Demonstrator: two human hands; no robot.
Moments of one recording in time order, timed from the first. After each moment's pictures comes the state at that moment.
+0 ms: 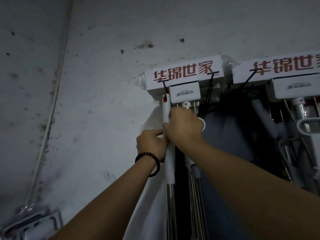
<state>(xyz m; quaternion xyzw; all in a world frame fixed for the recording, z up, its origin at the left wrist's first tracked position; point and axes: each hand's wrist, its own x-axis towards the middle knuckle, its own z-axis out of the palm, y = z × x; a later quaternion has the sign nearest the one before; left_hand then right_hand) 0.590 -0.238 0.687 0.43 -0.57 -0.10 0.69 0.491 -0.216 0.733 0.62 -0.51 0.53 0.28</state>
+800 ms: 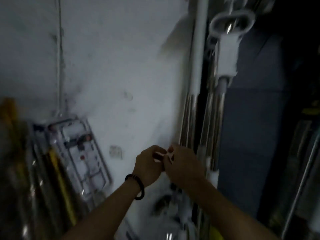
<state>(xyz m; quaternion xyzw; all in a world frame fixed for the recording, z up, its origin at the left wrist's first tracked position) 0.664 -0.199 0.375 0.57 -0.62 -0.18 0.50 0.519 -0.211 0.397 0.80 -0.47 0.37 -0.02</state>
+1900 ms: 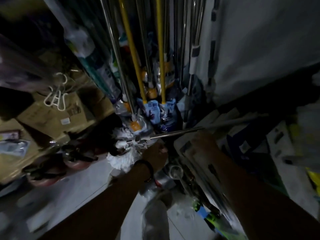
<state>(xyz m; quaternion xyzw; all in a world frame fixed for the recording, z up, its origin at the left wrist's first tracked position) 0.679 -0.004 -0.351 0.77 -0.14 -0.54 0.31 0.565 -0.212 -0.356 0.80 -0.45 -0.32 -0.23</state>
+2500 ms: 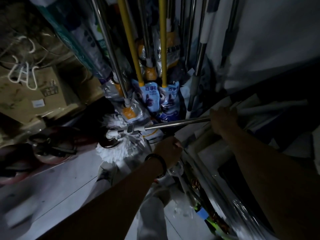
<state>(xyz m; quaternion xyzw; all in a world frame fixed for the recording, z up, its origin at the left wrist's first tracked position) 0.634 -0.056 -0.444 0.76 -0.15 -0.54 0.32 0.560 -0.303 -0.462 0.86 -0.32 -0.38 0.07</state>
